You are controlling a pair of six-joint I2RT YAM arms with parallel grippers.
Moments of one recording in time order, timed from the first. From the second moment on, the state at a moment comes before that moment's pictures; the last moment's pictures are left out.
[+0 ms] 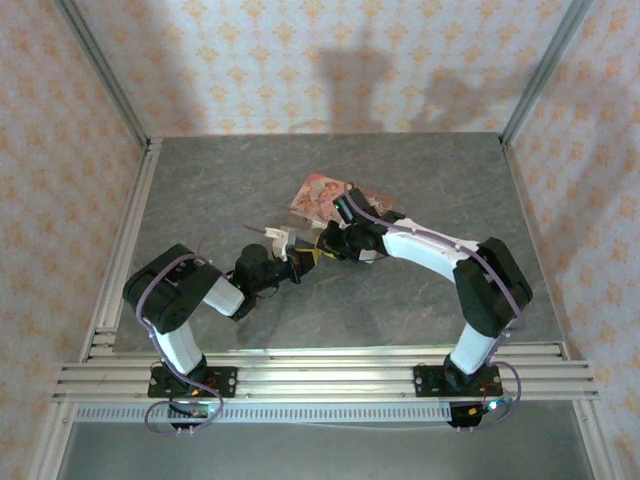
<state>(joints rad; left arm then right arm) -0.54 1.73 0.38 1.13 0.35 -0.58 0.68 1.70 1.15 -0.40 -0.32 1.03</state>
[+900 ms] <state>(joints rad) -0.51 1.52 0.46 0.91 0.32 -0.64 0.61 1.68 1.28 -0.44 -0.50 1.11</state>
